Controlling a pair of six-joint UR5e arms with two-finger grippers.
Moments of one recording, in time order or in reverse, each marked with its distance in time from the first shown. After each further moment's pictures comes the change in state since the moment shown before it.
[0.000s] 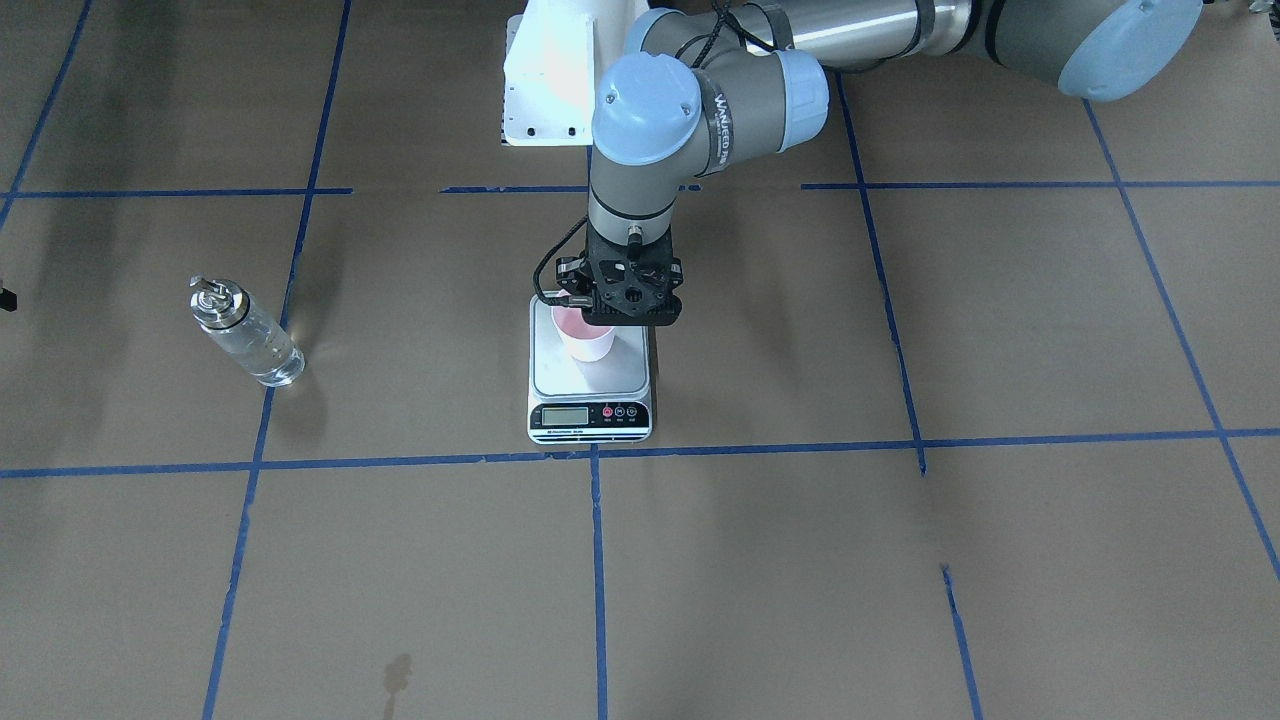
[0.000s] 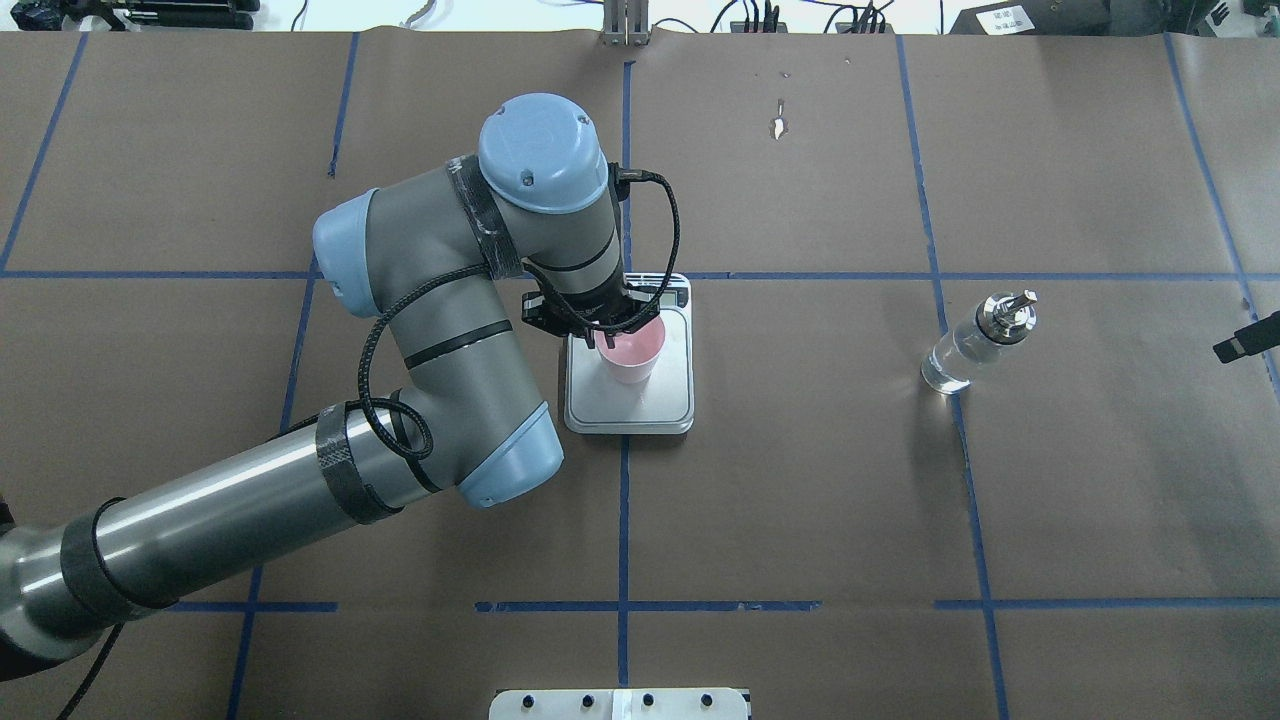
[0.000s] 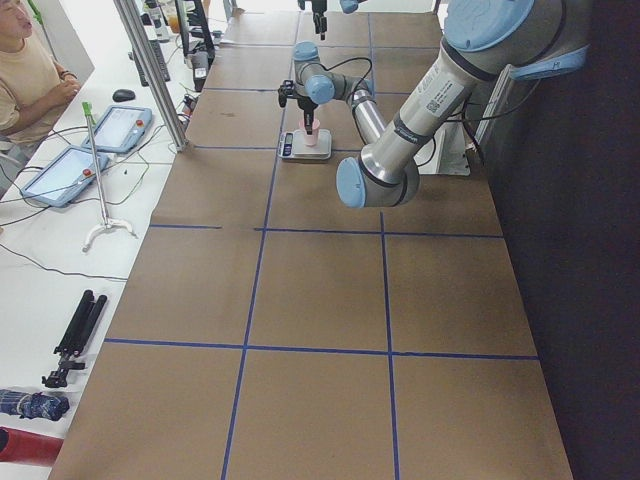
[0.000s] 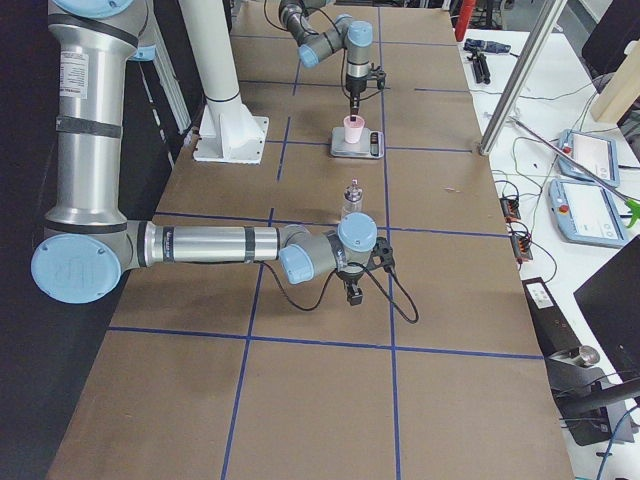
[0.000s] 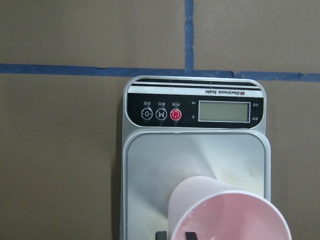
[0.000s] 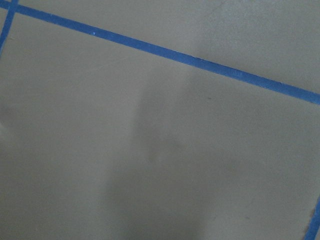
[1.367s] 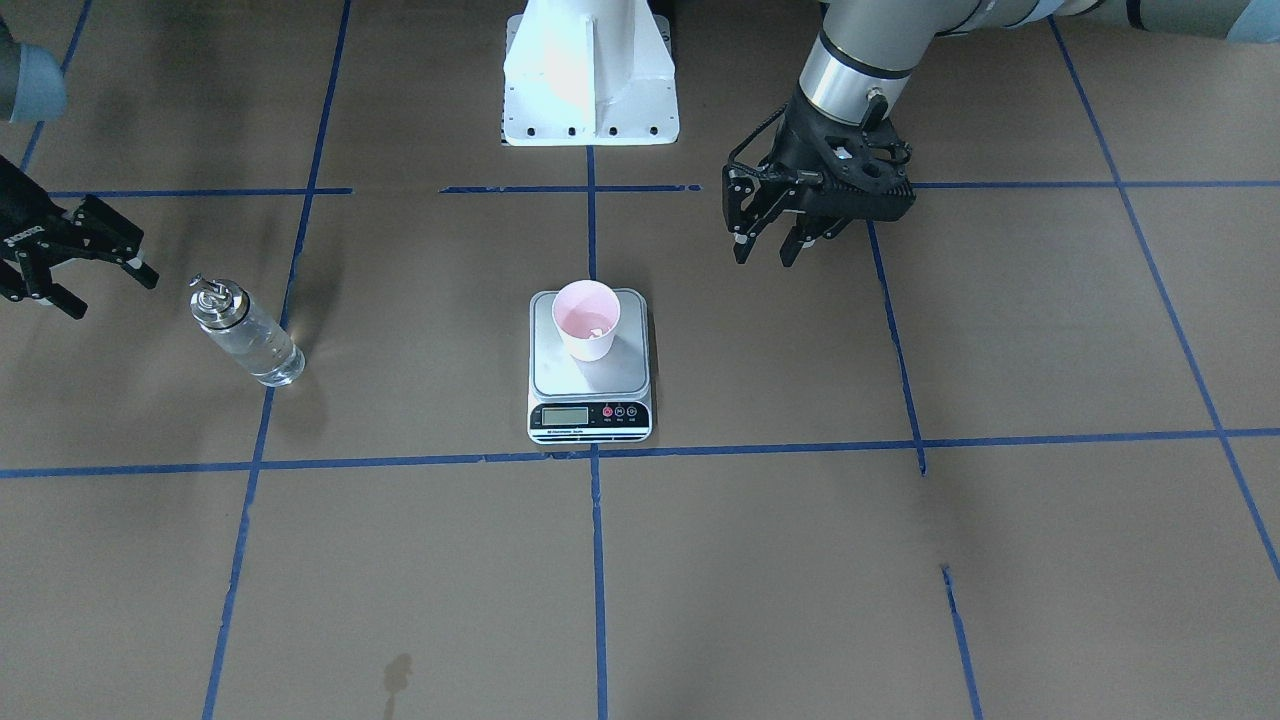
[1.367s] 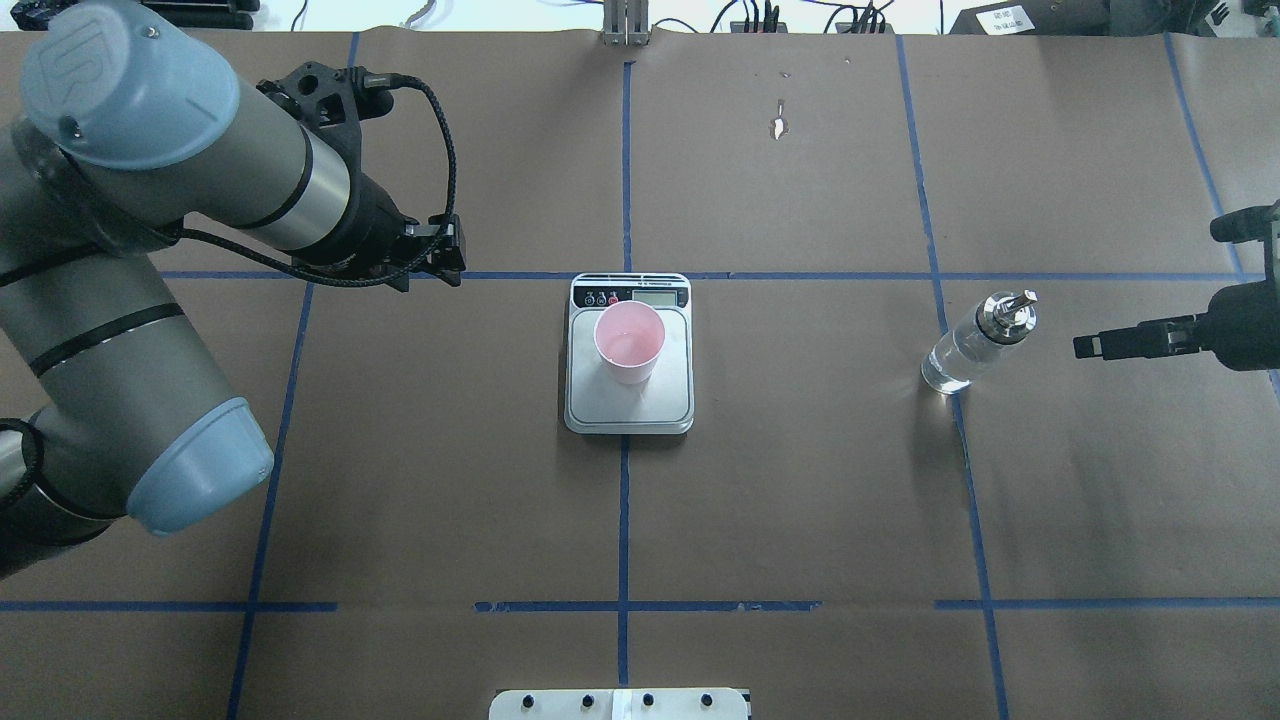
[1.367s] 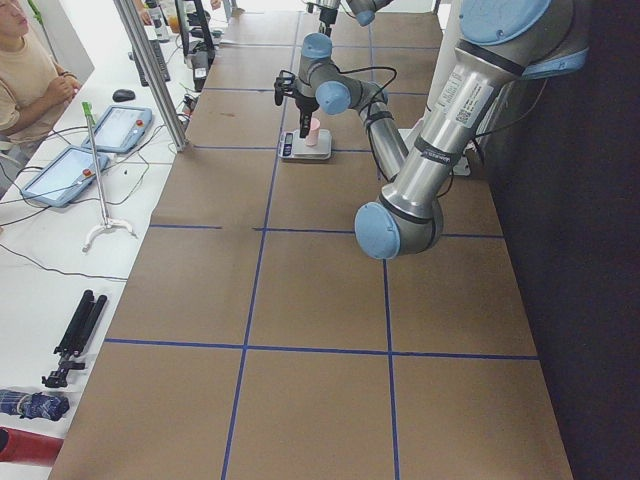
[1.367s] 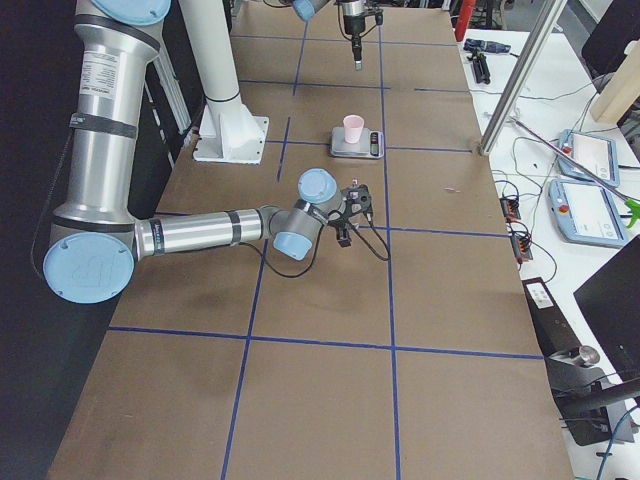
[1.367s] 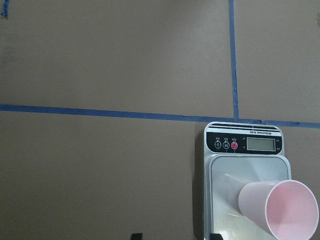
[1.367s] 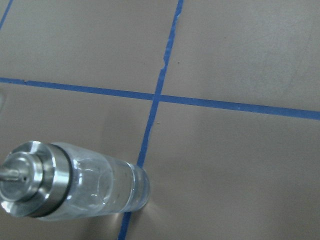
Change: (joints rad) left arm -0.162 0.342 -0.483 0.013 0.000 0.012; right arm -0.306 -0.080 0.155 0.641 -0.269 0.768
